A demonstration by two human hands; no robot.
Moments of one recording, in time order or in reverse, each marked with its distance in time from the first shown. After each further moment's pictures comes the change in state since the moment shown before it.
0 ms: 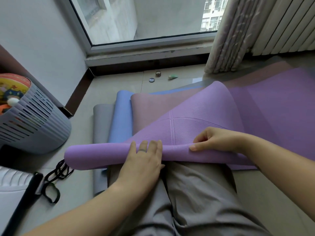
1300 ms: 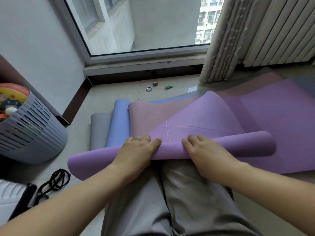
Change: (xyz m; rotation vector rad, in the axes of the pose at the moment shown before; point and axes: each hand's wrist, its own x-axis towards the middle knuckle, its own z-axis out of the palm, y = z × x) left_hand 0.032 -0.037 0.007 -0.033 0.173 0.129; right_hand -0.014 -0.022 0.052 -1.070 0.480 -0.152
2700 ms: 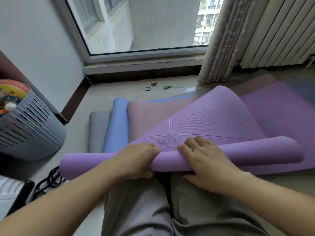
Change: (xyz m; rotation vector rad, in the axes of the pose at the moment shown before) left_hand -0.008 0.010 -0.032 -0.311 -0.388 0.075; right_hand -0.025 -0.019 -0.009 -0.016 -0.040 -0.013
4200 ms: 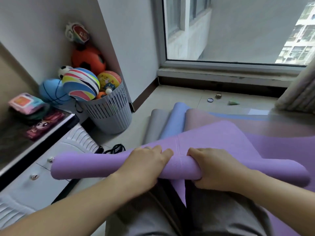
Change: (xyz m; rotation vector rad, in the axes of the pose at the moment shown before) left_hand -0.135 -0.021 -0.018 0.250 0.171 -0.481; right_hand 0.083 -0.074 -0.047 0.271 0.098 -0.443
